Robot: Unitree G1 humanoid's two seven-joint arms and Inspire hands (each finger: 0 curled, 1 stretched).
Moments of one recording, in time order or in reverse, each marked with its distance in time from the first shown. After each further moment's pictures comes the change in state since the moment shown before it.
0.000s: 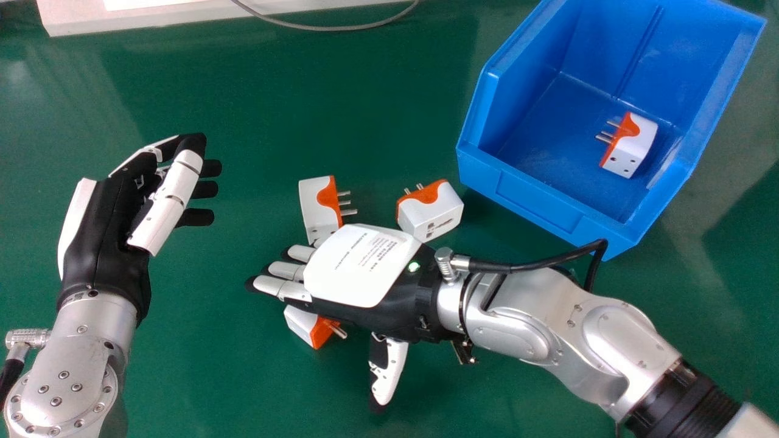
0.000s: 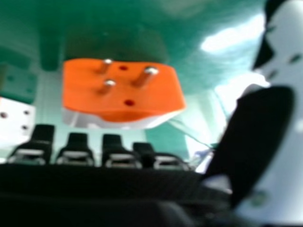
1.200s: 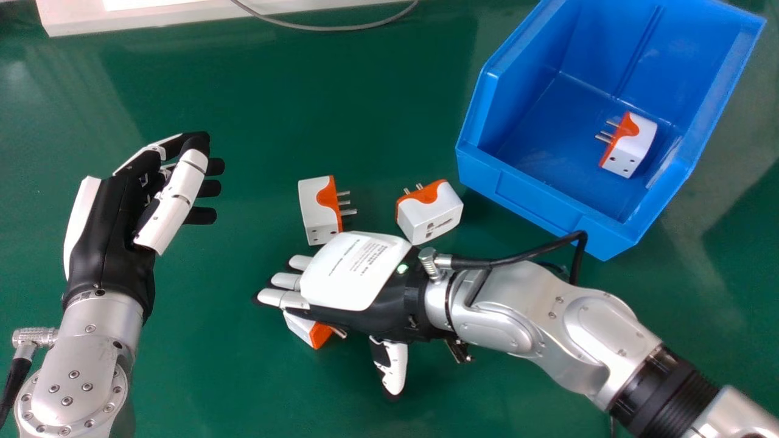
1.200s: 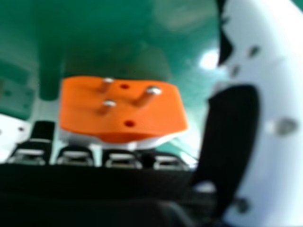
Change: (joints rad) left arm 0.000 -0.011 -0.024 -0.001 0.029 -0.014 0.018; right arm -0.074 0.034 0.060 0.086 -0.005 0.002 0.041
